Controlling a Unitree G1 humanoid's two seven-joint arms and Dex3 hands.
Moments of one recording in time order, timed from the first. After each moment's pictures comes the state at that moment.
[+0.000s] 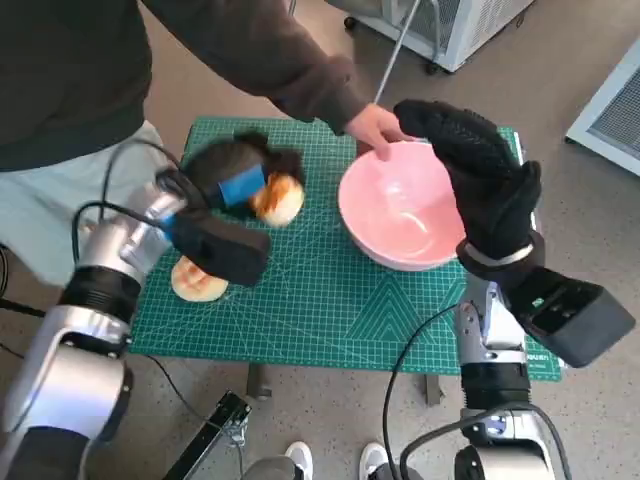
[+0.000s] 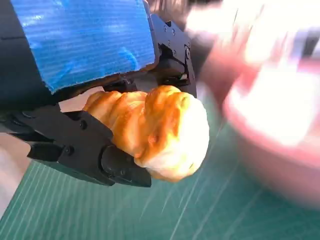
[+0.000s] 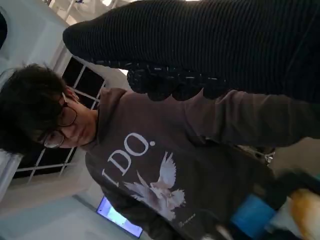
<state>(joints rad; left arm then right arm) -1.07 0.53 -0.41 0.96 0.60 -0.66 -0.13 -0.70 -0.06 -0.13 0.47 0.36 -0.73 0.57</state>
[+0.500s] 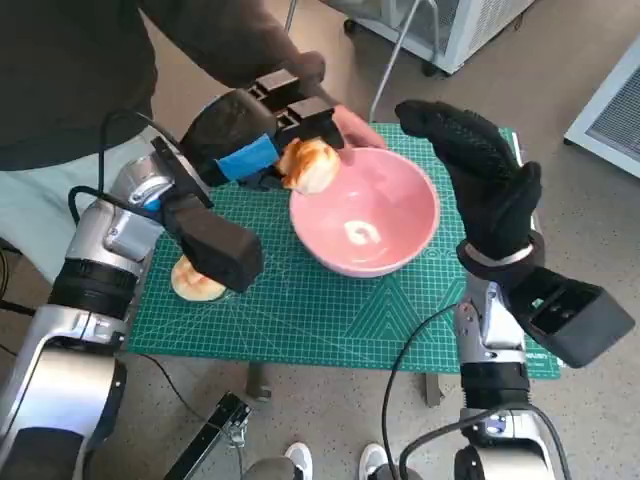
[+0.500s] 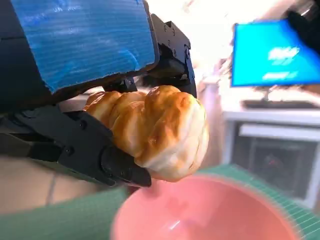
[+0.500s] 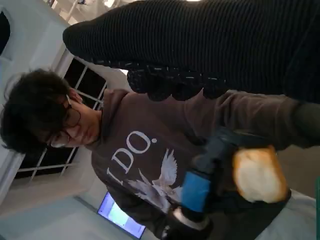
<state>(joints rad) -1.07 0.52 -0.34 0.78 0.53 -0.75 -0.13 -0.70 -0.06 -0.13 0.49 0.36 -0.74 0.58</state>
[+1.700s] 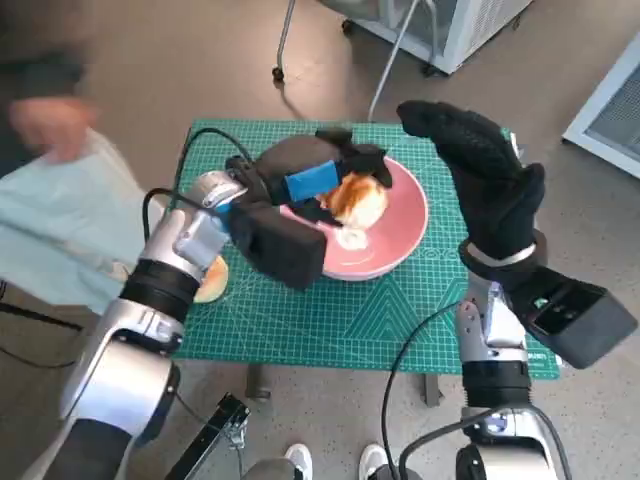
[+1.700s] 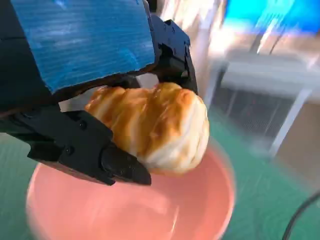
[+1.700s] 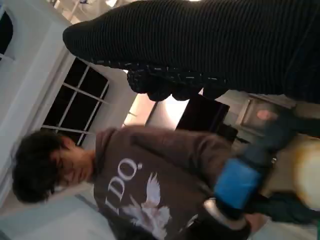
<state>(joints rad) -1.12 0.31 -0.39 0.95 0.50 -0.42 -0.50 -0.71 -0.08 -0.14 0.50 0.37 -0.76 0.60</state>
